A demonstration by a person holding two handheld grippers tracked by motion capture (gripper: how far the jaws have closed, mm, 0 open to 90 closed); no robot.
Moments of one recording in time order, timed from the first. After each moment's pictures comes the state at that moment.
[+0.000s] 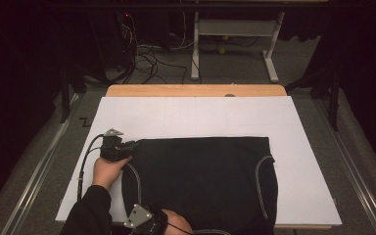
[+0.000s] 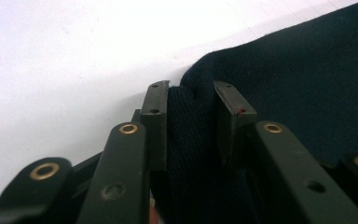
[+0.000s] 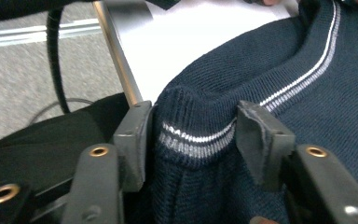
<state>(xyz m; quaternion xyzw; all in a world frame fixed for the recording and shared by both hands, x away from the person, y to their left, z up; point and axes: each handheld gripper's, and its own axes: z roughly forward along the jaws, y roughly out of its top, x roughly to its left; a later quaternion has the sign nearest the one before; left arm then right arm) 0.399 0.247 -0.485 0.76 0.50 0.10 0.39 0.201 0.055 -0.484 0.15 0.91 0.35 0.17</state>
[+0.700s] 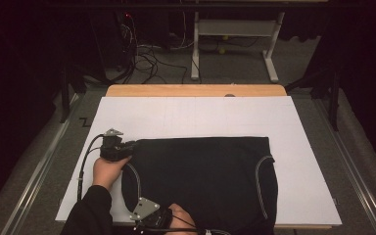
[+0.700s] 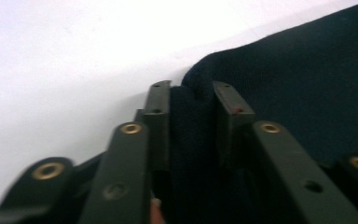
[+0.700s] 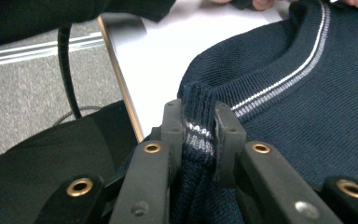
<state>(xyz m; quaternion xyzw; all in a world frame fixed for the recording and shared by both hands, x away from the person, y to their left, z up) 0.397 0.246 -0.484 0.76 0.50 0.11 0.39 0.213 0.043 -0.474 0.16 0.90 0.37 0.14</state>
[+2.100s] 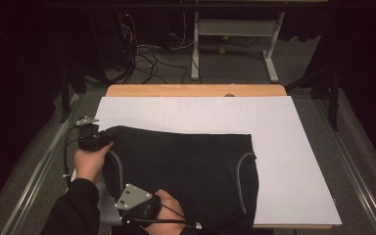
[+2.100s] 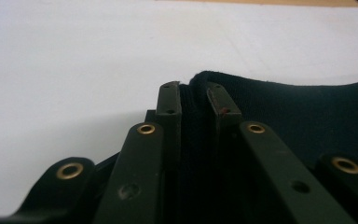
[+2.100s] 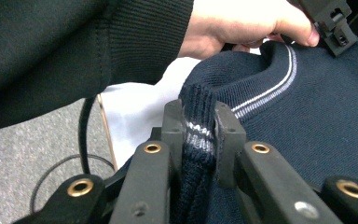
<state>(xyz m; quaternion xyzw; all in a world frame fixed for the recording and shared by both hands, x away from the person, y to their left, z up) 0.392 0.295 -0.433 0.70 0.56 0.16 0.42 0.223 0.066 -0.419 0.13 0.87 0.45 0.17</state>
